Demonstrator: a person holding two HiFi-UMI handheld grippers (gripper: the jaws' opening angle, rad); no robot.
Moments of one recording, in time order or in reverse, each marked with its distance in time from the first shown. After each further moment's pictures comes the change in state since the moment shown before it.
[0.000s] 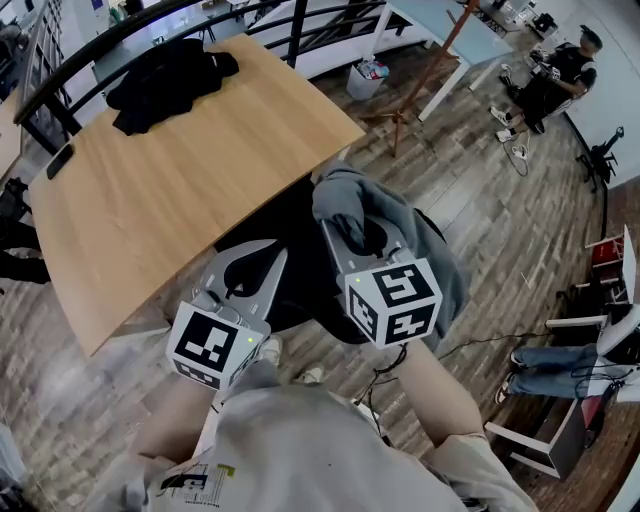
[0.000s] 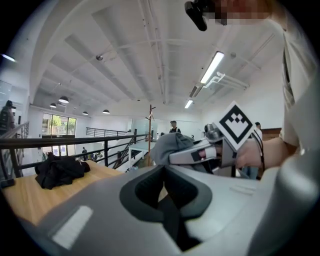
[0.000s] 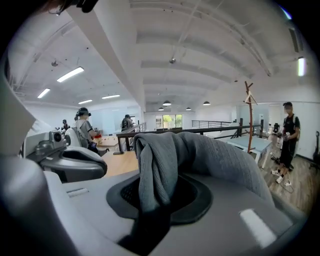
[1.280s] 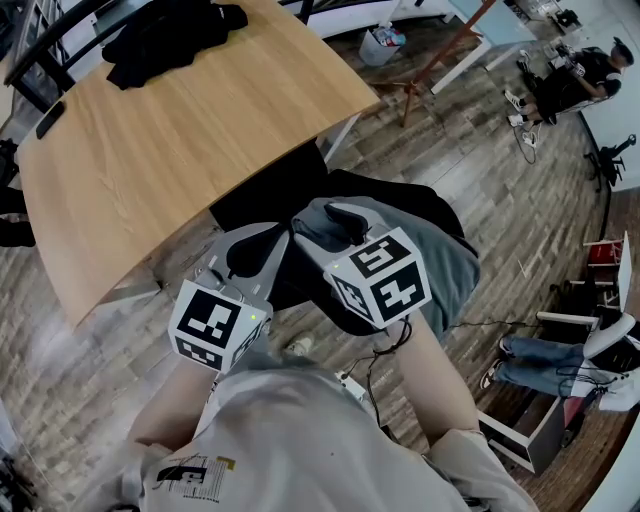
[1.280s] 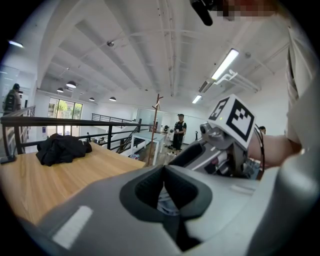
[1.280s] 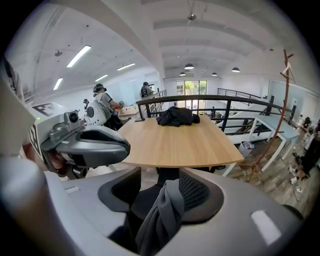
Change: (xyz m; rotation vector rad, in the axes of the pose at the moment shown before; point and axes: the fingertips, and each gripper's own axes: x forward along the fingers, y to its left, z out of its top) left arm 0.025 0.016 -0.069 -0.125 0.100 0.021; right arm 0.046 0.037 -0.096 -0.096 0.412 0.271
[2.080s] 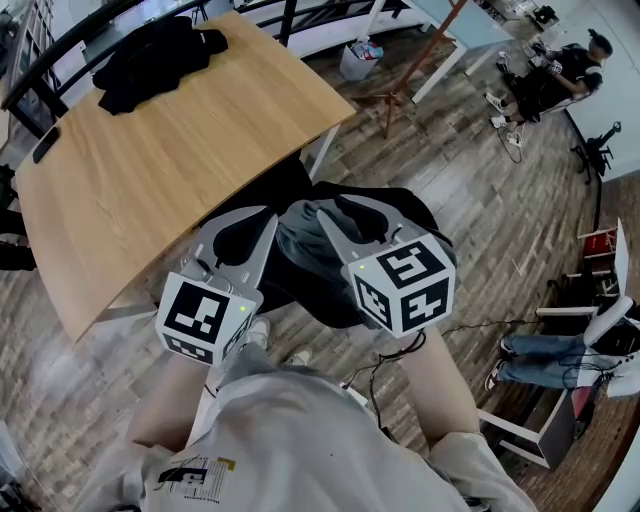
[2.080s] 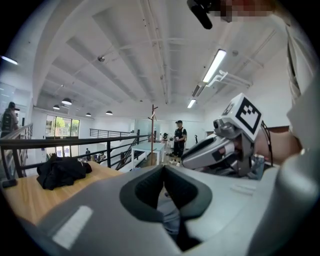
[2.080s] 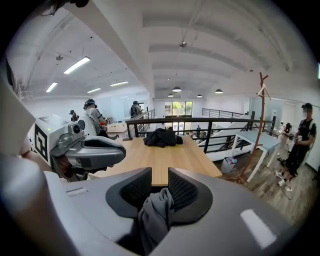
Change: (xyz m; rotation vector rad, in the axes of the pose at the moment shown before) left arm -0.008 -0.018 0.060 0.126 -0.104 0.022; right arm -0.089 -0.026 0.036 0.030 -0.232 -0.168
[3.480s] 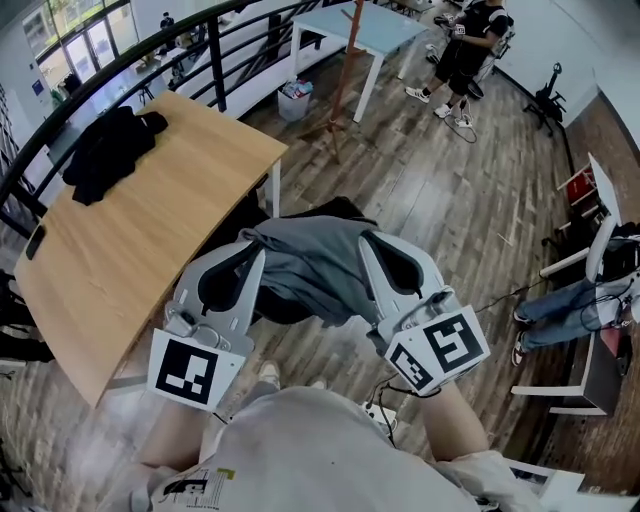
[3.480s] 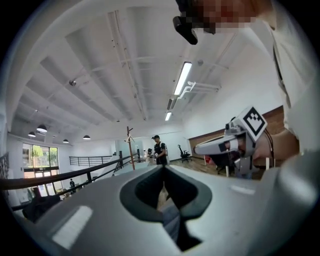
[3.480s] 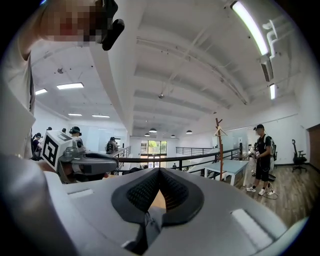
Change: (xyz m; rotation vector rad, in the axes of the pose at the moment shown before) left arm -0.037 -0.148 0.105 0.209 -0.170 -0.173; right arm -0.244 -0.030 0.003 0.079 -0.494 -0.324
